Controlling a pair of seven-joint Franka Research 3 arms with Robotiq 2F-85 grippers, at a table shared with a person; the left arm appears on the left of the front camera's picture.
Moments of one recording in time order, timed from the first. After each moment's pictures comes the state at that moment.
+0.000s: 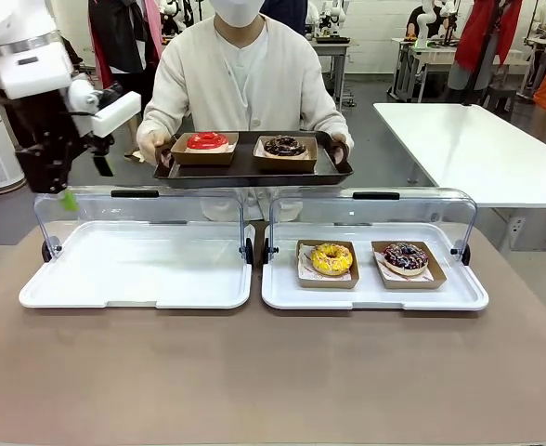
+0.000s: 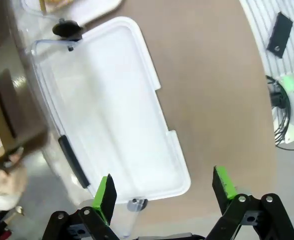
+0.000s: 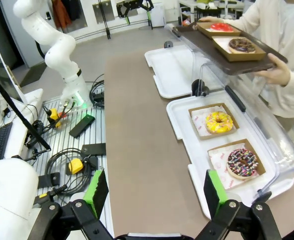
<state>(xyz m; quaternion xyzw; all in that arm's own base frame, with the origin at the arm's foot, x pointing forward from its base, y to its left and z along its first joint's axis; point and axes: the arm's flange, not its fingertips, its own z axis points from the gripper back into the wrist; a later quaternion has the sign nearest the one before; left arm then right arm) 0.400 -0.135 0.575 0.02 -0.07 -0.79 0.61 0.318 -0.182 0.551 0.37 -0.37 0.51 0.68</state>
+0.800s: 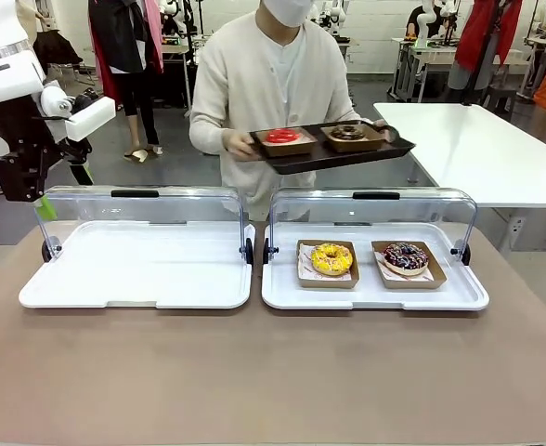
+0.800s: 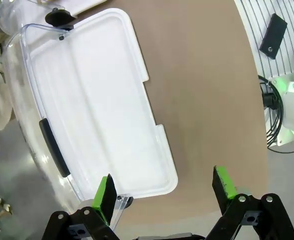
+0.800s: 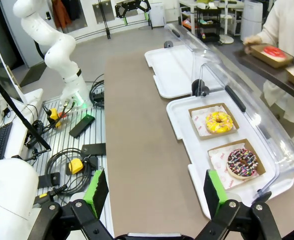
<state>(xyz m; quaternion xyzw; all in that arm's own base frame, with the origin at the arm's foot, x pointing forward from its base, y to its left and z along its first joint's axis) 0.398 -0.110 0.568 0.00 -0.07 -0.77 0.63 0.318 -0.182 0.551 0.37 -0.37 0.51 0.68</state>
